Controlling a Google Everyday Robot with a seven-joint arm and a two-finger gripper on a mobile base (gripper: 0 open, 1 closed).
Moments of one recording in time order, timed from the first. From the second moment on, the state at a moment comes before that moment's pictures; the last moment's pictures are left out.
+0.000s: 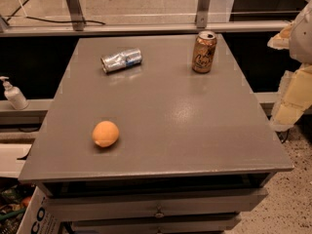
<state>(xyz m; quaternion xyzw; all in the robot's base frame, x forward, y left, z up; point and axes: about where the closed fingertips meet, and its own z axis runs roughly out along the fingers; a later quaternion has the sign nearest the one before) 0.438 -0.217 0.976 -0.60 0.78 -0.03 0.16</state>
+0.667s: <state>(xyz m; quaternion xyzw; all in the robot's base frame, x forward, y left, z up) 0.440 -0.215 0.970 -0.60 0.78 -0.03 0.17</state>
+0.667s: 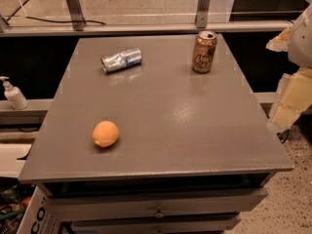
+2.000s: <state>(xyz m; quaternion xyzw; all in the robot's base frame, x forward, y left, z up) 0.432 -0.129 0.886 -0.55 0.74 0.24 0.30</state>
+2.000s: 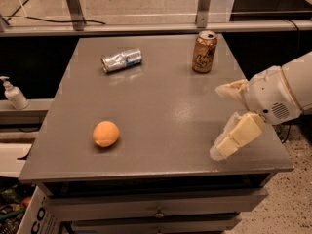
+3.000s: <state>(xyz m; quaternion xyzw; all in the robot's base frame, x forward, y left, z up) 0.431 -0.125 0.886 -0.55 0.74 0.24 0.30</state>
